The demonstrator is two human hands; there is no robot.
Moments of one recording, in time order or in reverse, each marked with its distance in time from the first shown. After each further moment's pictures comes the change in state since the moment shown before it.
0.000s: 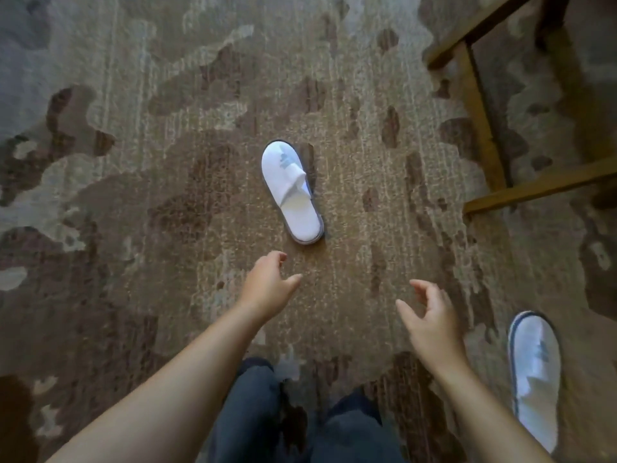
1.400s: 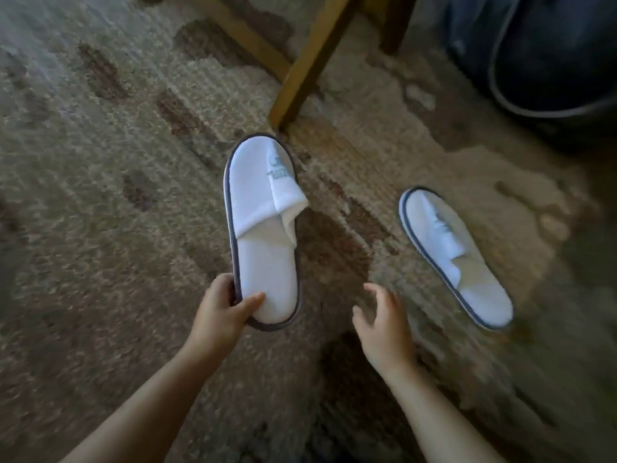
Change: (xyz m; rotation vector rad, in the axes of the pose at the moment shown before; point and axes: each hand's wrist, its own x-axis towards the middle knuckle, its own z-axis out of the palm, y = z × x) left_hand 0.114 0.019 0.249 -0.263 -0.456 0.315; right_hand 0.049 0.249 0.065 0.096 0.474 0.425
